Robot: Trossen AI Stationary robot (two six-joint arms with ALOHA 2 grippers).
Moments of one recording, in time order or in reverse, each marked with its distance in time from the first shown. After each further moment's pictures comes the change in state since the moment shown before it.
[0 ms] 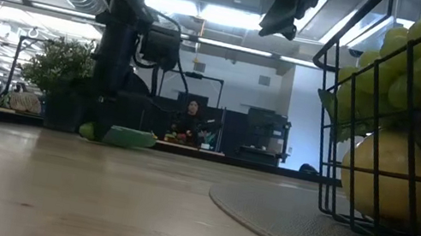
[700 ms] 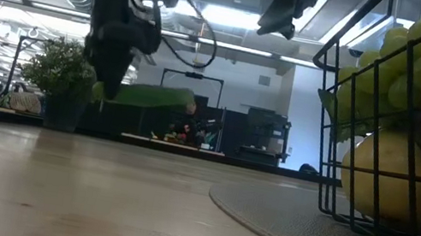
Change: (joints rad) left arm -0.190 -0.269 0.001 -0.046 0.033 0.341; right arm 0.000 0.000 0.000 0.022 0.000 0.000
